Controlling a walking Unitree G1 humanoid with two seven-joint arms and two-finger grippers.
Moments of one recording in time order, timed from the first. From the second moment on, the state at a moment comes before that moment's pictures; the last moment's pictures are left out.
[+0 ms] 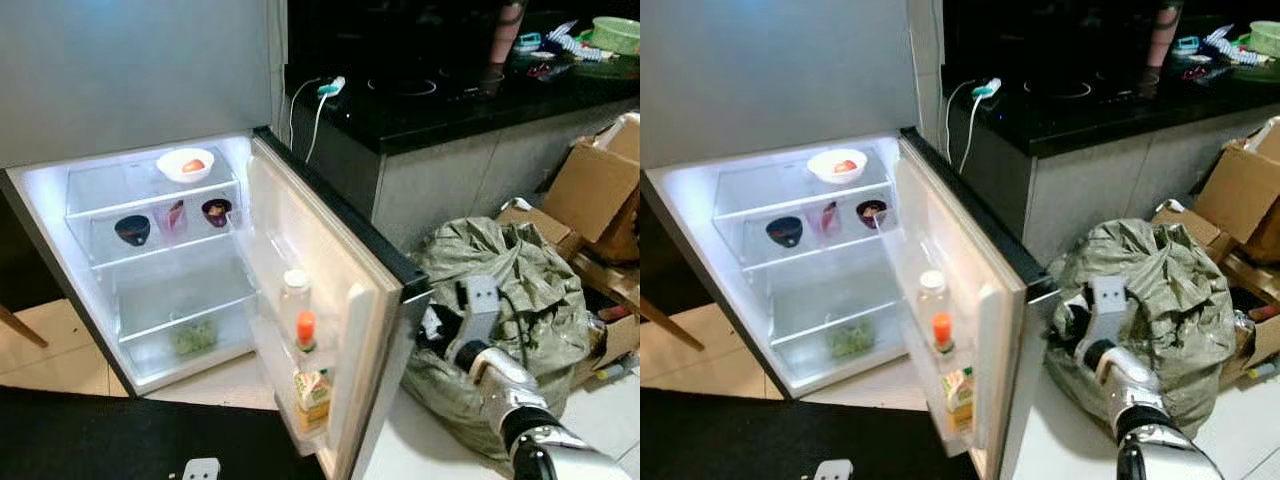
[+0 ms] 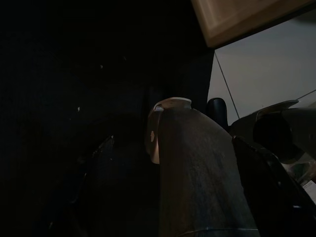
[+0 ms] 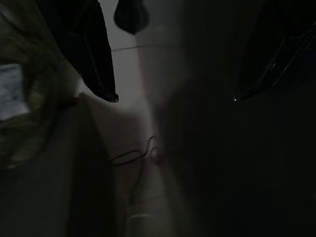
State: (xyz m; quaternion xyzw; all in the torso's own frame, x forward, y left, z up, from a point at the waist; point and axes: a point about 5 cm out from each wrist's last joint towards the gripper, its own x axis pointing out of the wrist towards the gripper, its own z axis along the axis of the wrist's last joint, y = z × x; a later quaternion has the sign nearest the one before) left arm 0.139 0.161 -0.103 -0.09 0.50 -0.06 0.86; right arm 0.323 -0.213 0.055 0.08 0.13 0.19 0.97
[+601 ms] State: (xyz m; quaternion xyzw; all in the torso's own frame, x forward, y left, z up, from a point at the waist) left arm 0.136 0.161 -0.104 -0.09 0.50 -0.06 0.86; right arm 0.302 -0.124 0.064 0.13 0.09 0.49 0.86
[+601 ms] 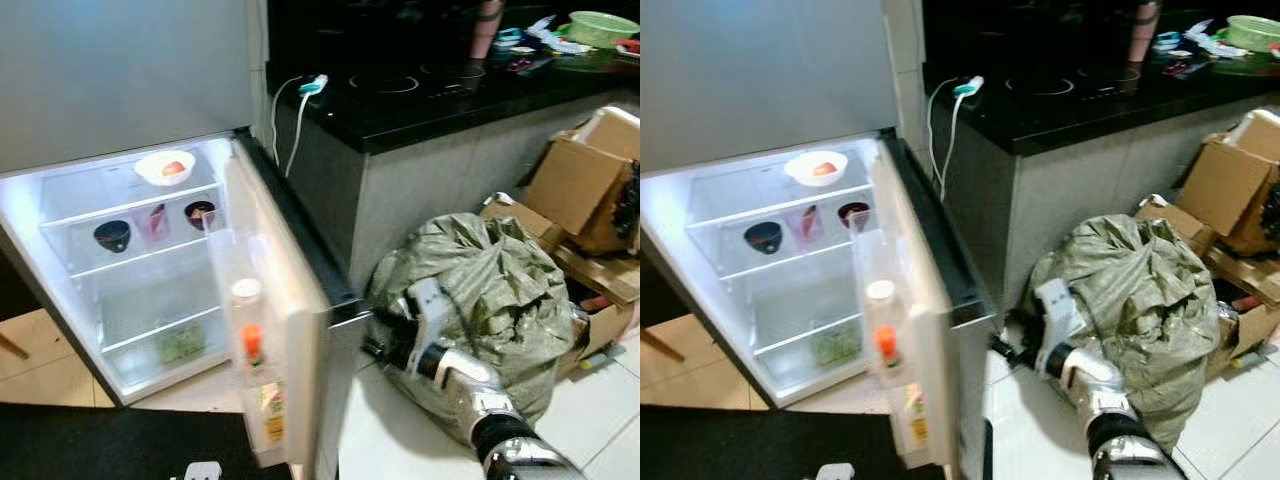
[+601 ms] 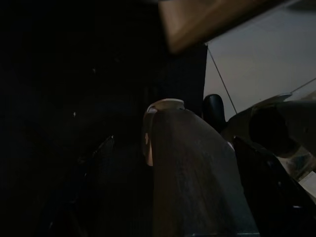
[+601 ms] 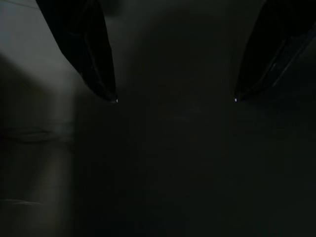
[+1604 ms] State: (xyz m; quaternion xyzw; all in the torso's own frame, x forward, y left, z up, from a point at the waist) left arm 0.135 0.161 -0.104 -0.08 0.51 -0.07 0.86; right arm 0.194 -0.235 -0.065 -0.02 0.45 0.08 0.89
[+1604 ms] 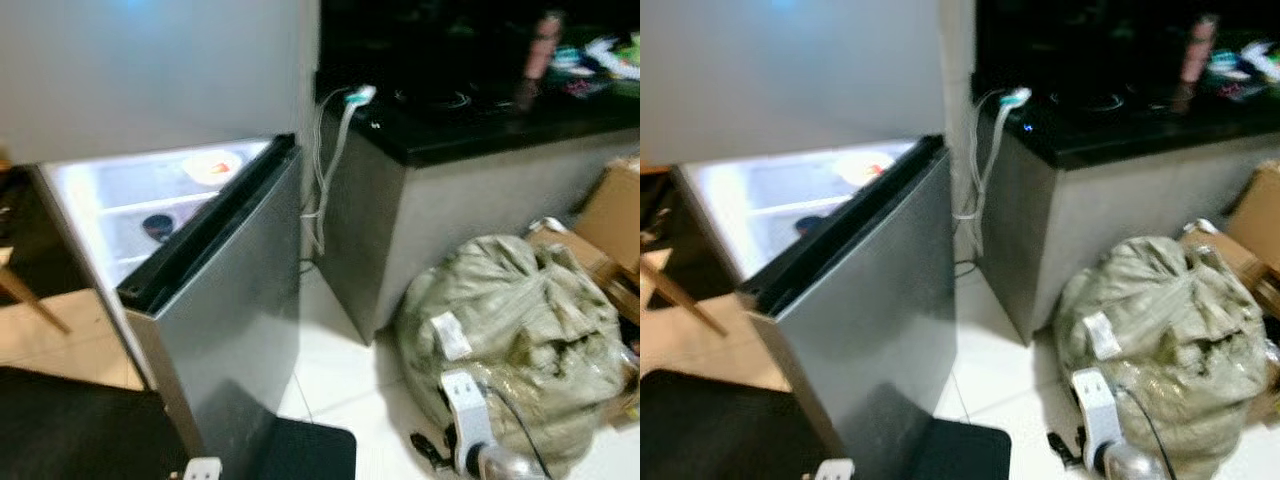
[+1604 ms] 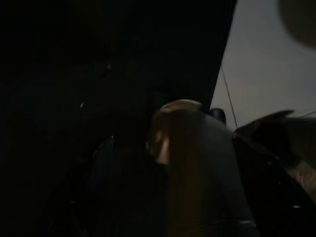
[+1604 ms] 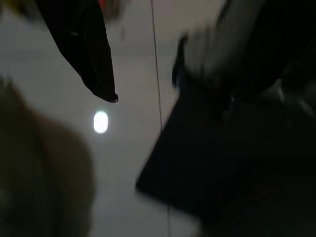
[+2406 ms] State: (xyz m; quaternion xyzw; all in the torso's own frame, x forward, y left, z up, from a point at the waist) left arm 0.140 0.158 -0.103 -0.08 0.51 -0.07 0.86; right arm 0.118 -0.246 -0.097 -0.03 0.56 0.03 0.82
